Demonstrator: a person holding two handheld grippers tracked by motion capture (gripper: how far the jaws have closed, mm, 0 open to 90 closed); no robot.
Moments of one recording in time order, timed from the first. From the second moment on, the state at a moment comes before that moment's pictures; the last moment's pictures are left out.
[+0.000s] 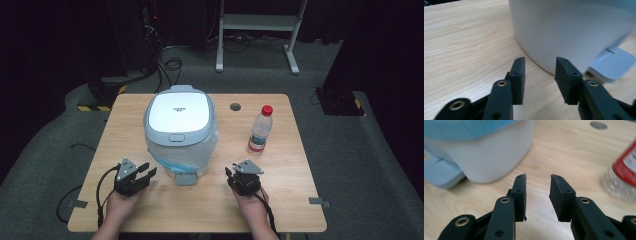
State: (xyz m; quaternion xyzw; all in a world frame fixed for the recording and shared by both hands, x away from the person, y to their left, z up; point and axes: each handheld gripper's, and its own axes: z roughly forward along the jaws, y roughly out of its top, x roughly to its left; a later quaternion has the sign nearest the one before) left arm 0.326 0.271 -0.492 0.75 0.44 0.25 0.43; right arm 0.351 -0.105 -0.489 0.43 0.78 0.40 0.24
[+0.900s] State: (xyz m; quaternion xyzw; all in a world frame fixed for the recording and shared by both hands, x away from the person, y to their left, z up) left arm 0.309 0.201 -0.499 0.79 0.37 0.21 0.45; right arm 0.325 -0.143 -0.505 0.46 0.76 0.39 0.25
